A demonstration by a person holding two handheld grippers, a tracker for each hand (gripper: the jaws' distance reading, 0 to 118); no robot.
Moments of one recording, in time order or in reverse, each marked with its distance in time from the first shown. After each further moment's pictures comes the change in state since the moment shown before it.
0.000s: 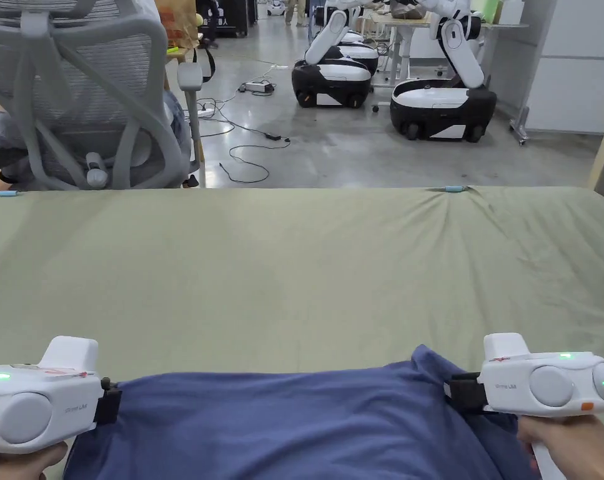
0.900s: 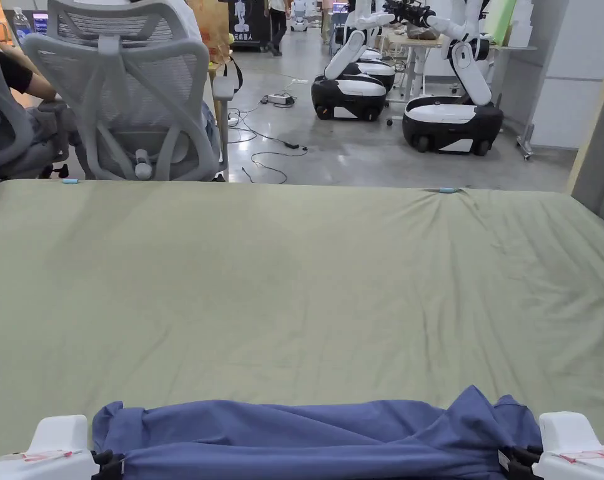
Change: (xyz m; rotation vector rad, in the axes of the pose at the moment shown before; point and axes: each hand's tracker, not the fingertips) left arm 0.021 -0.212 0.167 -0.015 -0.089 0.247; right arm -0.026 -0.229 0.214 0.115 0.017 0.052
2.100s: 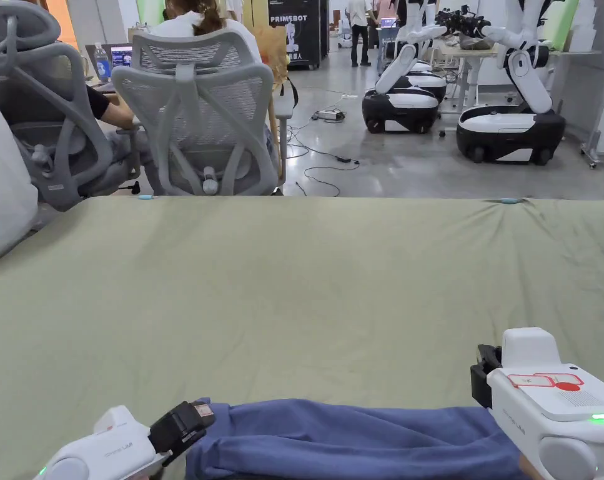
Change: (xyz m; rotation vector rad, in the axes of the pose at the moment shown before) left arm -0.091 0.004 -0.048 0.074 -0.317 0.761; right arm -0.146 0.086 0.012 0.408 -0.076 0.068
